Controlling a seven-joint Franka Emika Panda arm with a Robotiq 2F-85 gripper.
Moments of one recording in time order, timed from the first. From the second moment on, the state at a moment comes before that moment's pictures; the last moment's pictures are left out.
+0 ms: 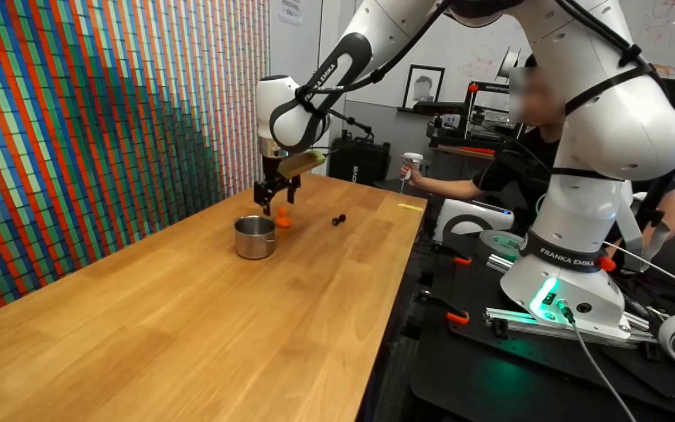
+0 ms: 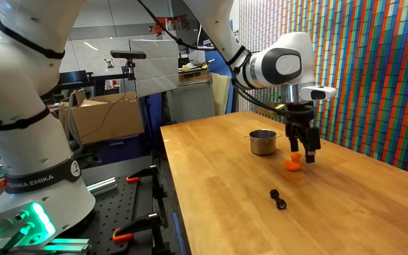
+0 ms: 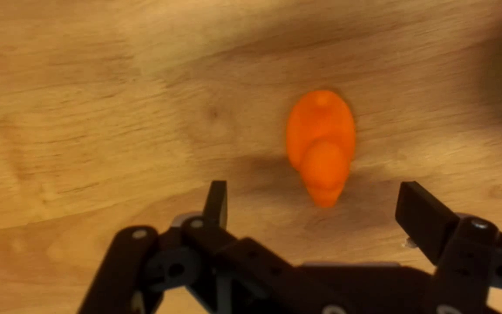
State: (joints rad) arm 0.08 0.67 -0.06 -1.80 -0.16 2.49 0.36
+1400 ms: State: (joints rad) arm 0.08 0.67 -0.09 -1.78 -0.05 2.38 0.37
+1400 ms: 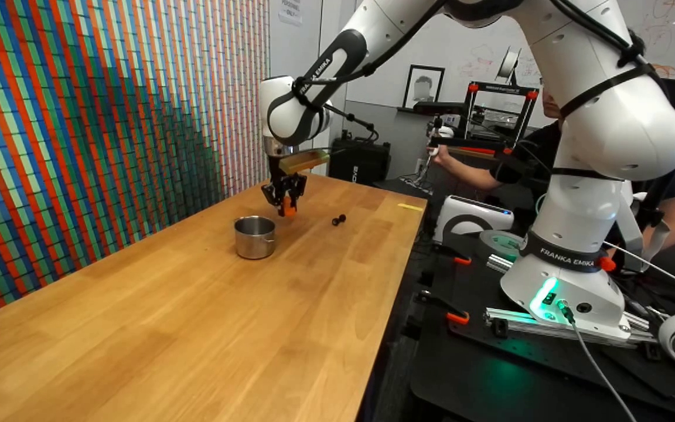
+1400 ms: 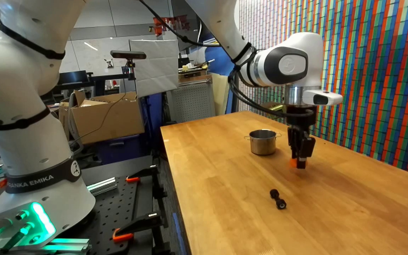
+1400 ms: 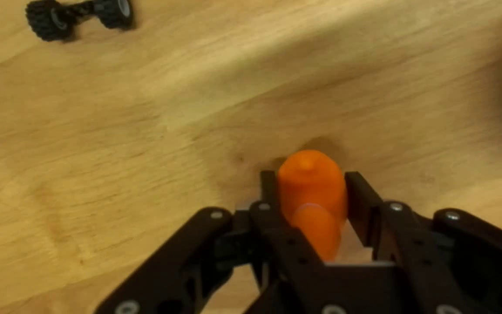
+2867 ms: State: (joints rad) arm 0.11 0.44 0.06 -1.86 0.14 2.18 0.32
